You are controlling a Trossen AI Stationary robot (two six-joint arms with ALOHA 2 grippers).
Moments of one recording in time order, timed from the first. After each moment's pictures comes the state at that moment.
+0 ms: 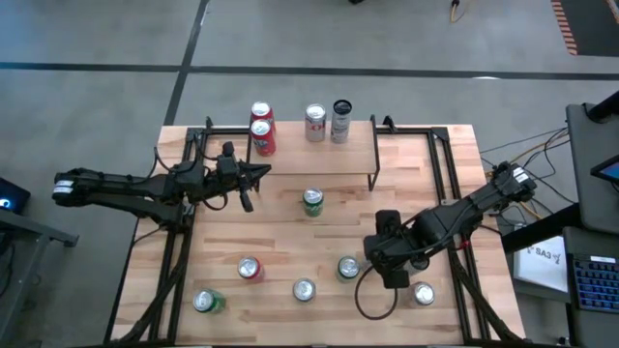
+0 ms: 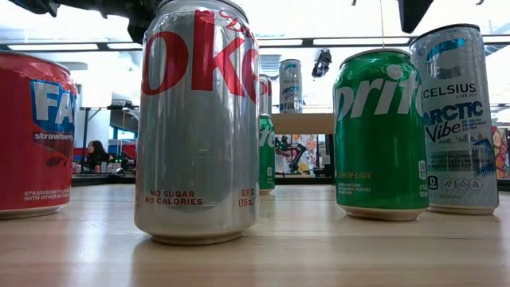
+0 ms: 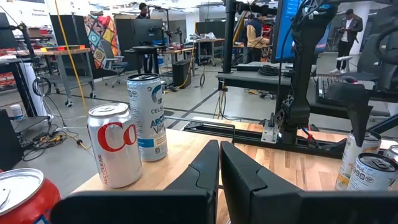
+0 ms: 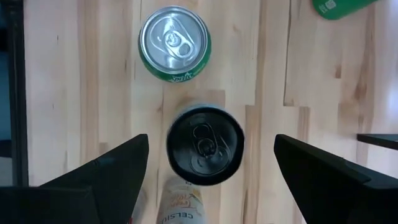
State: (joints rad) left arm 0.00 0.84 0.59 0.27 -0.37 0.02; right arm 0.49 1.57 1.52 -1.24 0.12 0.42
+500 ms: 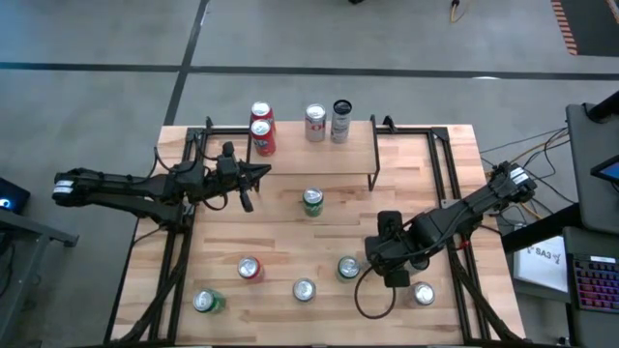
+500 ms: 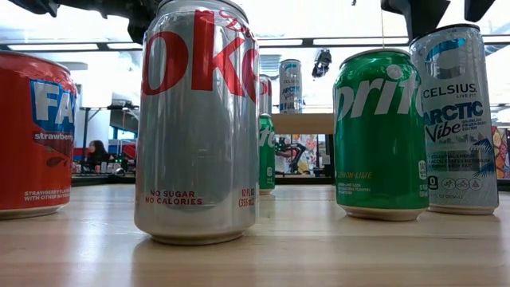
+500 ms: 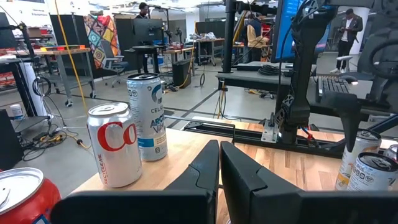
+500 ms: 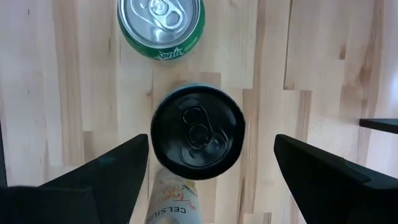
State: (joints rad) left arm 0.00 0.84 0.59 0.27 -0.37 0.02; right arm 0.49 1.57 1.45 -1.24 0.12 0.43
